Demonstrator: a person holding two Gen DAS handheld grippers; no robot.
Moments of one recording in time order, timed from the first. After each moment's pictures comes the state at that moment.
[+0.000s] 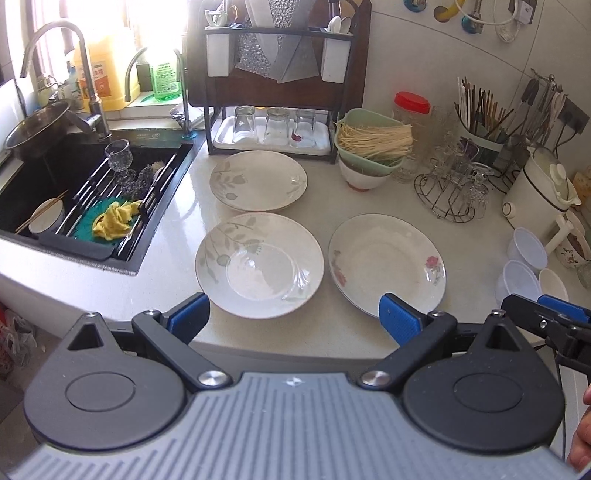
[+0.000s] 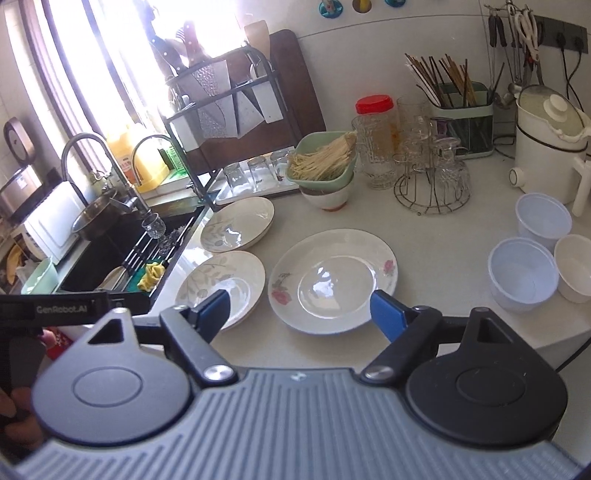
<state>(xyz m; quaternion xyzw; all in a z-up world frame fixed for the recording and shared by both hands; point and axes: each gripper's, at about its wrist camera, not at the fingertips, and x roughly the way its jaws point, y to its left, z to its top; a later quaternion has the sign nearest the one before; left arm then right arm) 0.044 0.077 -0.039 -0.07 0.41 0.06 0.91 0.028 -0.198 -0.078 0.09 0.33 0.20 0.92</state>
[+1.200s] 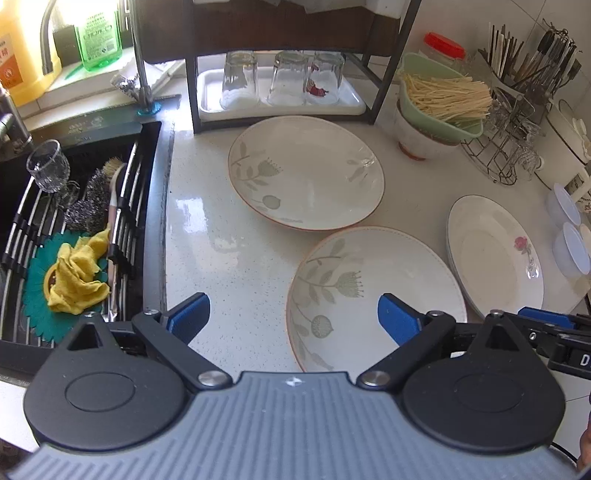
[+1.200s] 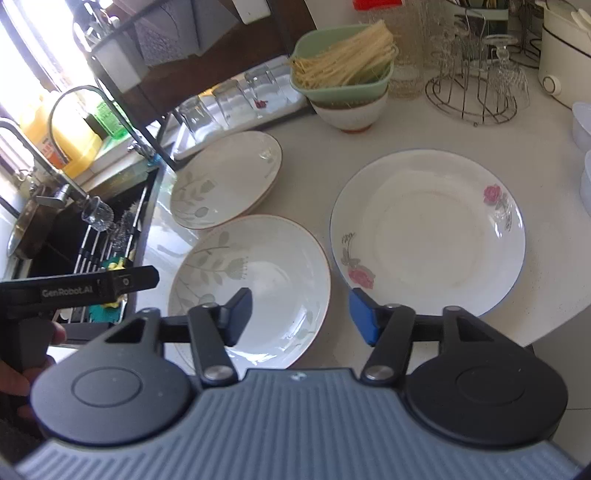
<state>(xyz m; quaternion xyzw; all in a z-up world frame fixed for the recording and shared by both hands) 0.220 0.265 -0.155 -0.04 0.49 -0.08 0.87 0.131 -0.022 -0.157 0.13 0.45 0.08 0.88</state>
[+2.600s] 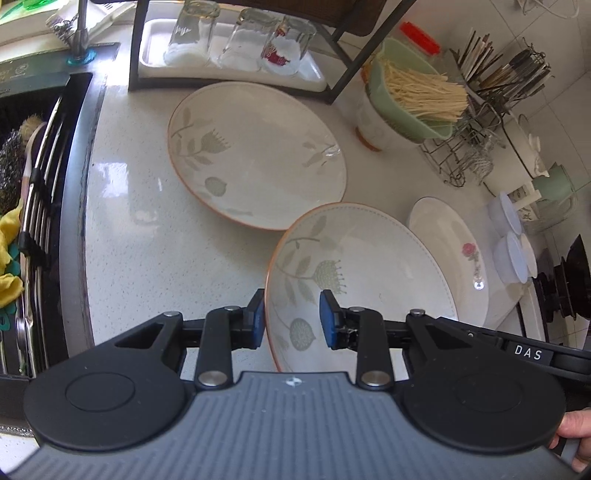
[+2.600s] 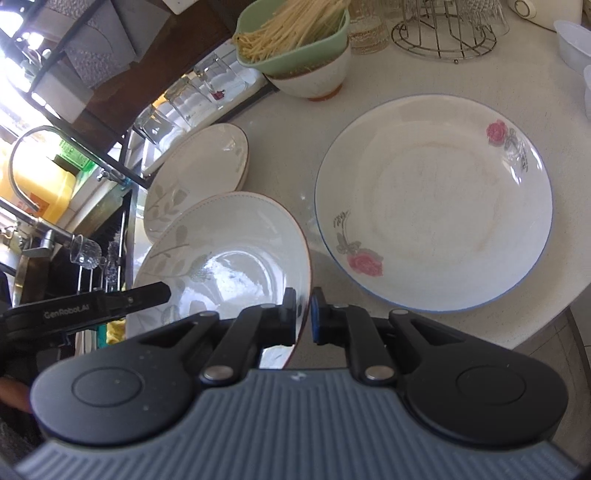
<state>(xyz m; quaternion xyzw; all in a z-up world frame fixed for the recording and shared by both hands) 0.266 0.274 -0.177 -0.14 0.53 -0.20 0.81 0.153 -0.031 -0.185 0.24 0.47 0.04 0.85</state>
